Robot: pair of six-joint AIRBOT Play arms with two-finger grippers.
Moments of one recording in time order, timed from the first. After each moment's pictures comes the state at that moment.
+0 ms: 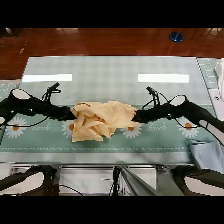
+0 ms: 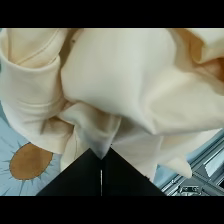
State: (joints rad) left arm 0.09 -1.29 0.75 0.81 -1.23 -1.04; right arm 0.21 -1.37 0.71 -0.63 0.93 1.10
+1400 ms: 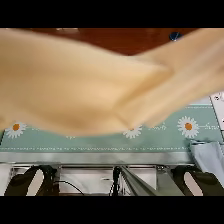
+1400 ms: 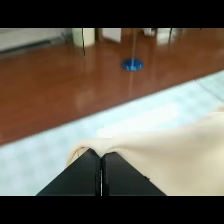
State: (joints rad) left arm 0.29 -0.65 1.93 0.83 -1.60 -1.35; right arm -0.14 -0.68 1.80 -0.87 1.41 1.54
